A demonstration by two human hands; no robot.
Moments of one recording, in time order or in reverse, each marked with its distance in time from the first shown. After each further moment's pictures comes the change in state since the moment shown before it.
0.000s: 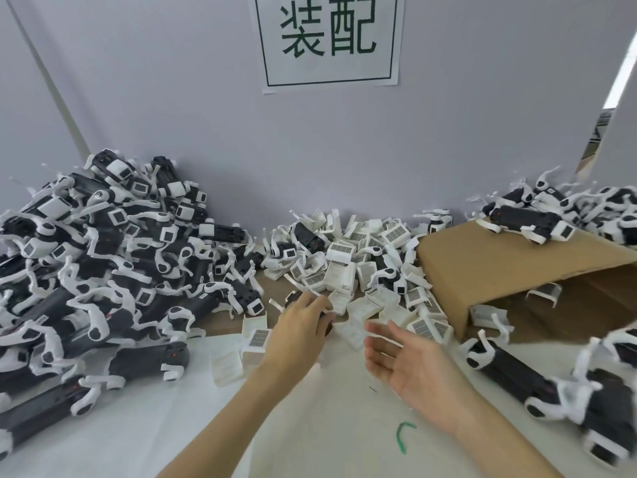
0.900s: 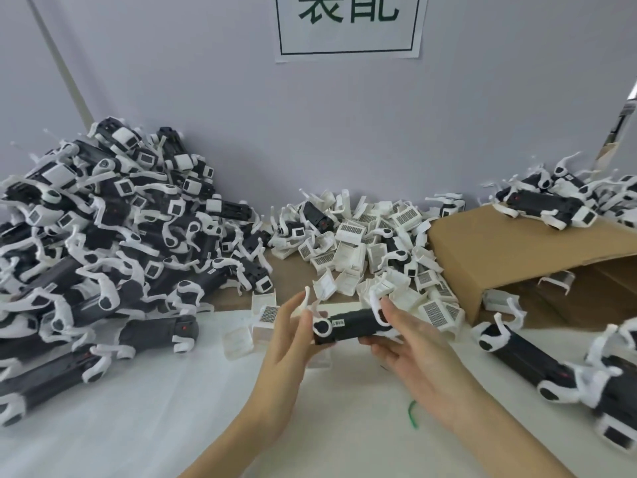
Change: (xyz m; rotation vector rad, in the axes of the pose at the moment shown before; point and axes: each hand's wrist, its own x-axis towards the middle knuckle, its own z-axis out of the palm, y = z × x) left_hand -0.086 0.012 -0.029 -1.121 -0.058 -0.398; right_hand -0.008 0.022 0.027 -0.258 0.126 -0.174
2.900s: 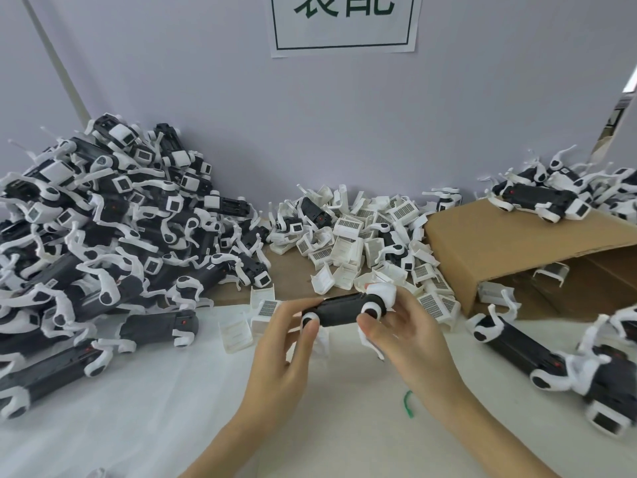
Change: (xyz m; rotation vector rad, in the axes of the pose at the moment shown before) left_hand -0.011 0.003 -0.003 0.422 0.078 0.321; right_hand -0.011 0.007 0.004 -0.451 -0.062 -0.474
